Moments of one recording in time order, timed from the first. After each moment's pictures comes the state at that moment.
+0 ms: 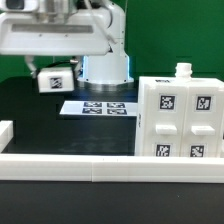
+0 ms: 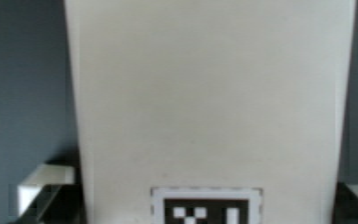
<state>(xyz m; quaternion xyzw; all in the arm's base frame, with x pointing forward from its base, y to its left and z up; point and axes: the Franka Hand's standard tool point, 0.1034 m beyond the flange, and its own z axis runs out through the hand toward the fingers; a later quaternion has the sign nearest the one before) 0.455 -0.107 0.117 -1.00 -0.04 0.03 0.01</state>
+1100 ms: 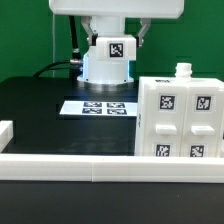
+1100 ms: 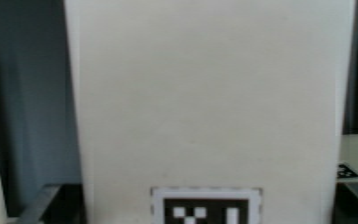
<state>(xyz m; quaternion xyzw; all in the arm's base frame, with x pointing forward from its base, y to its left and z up) 0.537 -0.020 0.172 -1.00 0.03 0.05 0.00</state>
